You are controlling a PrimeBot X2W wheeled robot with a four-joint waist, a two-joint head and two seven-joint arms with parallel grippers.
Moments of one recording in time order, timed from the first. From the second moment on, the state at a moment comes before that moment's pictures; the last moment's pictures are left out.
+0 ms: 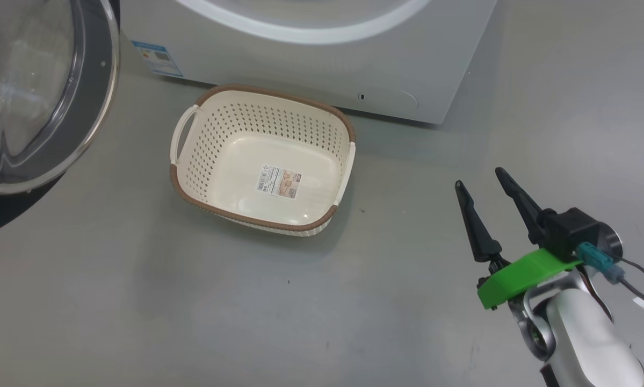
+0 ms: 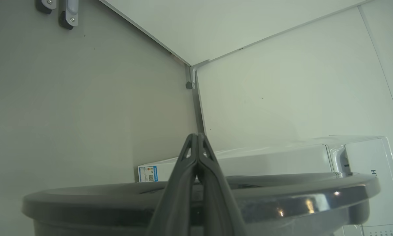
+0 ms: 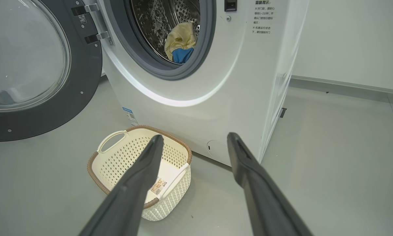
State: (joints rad) left arm -0.94 0.68 0.63 1.06 -1.18 -0.12 0.51; right arm -0.23 -0.07 0.16 0.26 0.11 0.13 -0.25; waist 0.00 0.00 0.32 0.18
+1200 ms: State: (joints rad) left arm -0.52 0.44 0.44 0.39 -1.42 -0.12 0.89; right arm -0.23 -0.06 0.15 0.28 0.14 0.13 -0.25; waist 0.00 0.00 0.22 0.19
